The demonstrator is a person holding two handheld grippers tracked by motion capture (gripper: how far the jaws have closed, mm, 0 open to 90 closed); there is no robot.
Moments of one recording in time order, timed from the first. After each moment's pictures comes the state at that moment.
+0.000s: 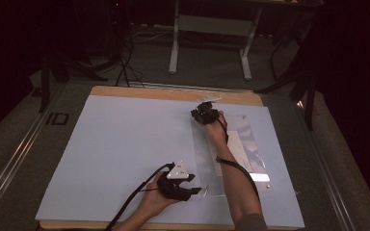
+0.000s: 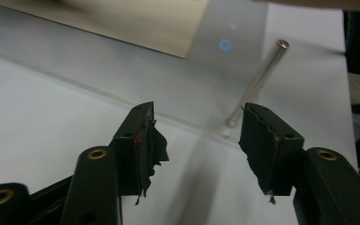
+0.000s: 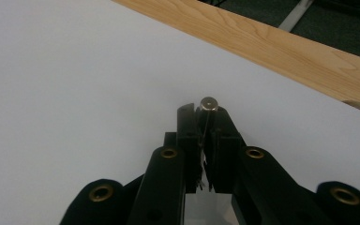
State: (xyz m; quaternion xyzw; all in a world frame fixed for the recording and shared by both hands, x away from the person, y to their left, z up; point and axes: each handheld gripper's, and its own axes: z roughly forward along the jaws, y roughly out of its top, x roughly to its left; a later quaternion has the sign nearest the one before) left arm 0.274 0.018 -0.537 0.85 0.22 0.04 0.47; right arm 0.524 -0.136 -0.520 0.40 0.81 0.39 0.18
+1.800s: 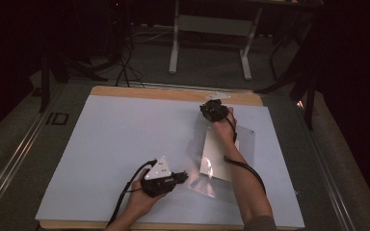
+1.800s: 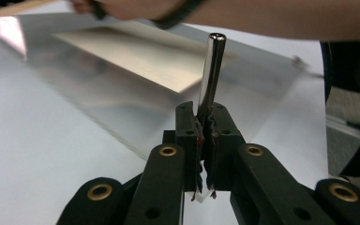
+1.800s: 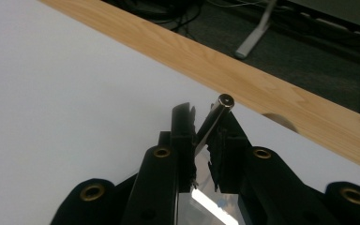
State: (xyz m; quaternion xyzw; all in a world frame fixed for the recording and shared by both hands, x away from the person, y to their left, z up) left arm 0.262 0.073 -0.500 0.82 0.23 0.10 0.52; right arm 0.514 -0.160 -0.493 0.40 0.79 0.38 0.26
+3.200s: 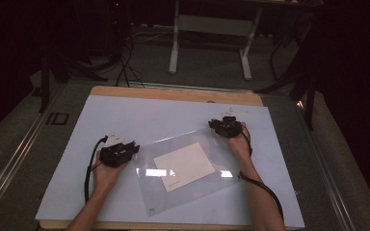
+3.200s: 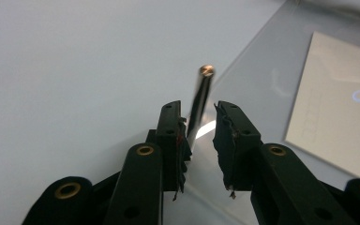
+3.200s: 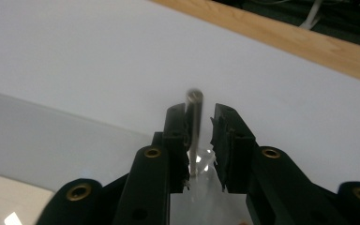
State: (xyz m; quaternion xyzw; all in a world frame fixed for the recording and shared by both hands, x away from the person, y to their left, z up) left arm 0.335 0.193 -0.535 0.75 0.45 0.18 0.45; right arm 0.479 -0.220 -0.528 0.37 0.80 0.44 0.18
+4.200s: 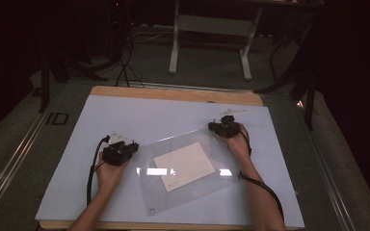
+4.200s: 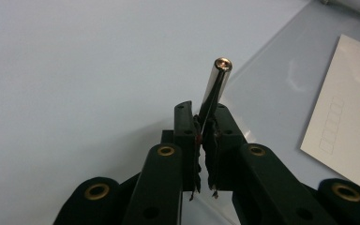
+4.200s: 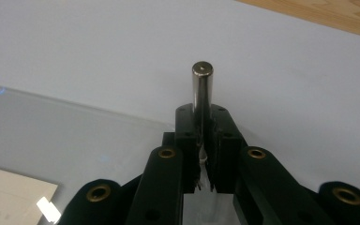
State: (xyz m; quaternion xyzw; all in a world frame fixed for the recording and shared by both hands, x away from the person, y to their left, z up) left arm 0.344 0.188 -0.538 0.74 0.49 0.17 0.42; right arm 0.484 -0.217 -0.534 0.40 0.80 0.42 0.14
